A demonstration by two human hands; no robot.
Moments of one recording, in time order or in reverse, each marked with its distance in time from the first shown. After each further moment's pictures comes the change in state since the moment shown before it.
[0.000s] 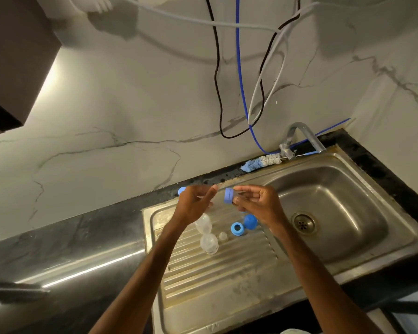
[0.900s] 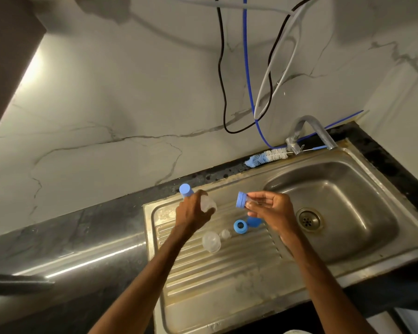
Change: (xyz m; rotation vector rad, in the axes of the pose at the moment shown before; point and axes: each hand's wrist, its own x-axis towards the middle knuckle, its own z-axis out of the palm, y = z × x) left_hand 0.021 -0.069 0.025 0.468 0.017 -0.075; right_hand -0.003 0.031 -0.014 0.037 0.060 0.145
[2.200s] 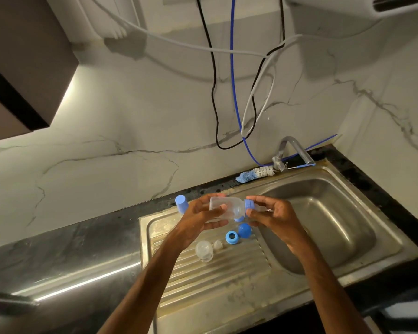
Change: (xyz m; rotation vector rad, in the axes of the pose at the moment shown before) left_hand -0.077 0.077 -0.062 -1.170 -0.361 0.010; right_hand -0.047 -0.046 -0.031 0.081 -0.121 -0.055
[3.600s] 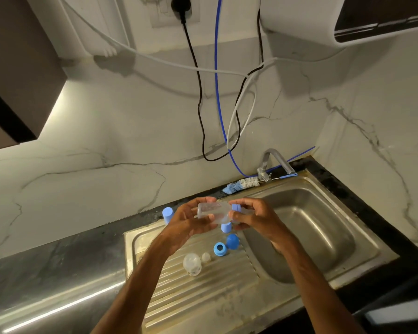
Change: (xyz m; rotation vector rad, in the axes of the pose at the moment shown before) left_hand 0.003 0.011 -0.003 -0.014 -0.131 0.096; right_hand 0.011 -0.028 0.003 -0.158 -0.080 0.000
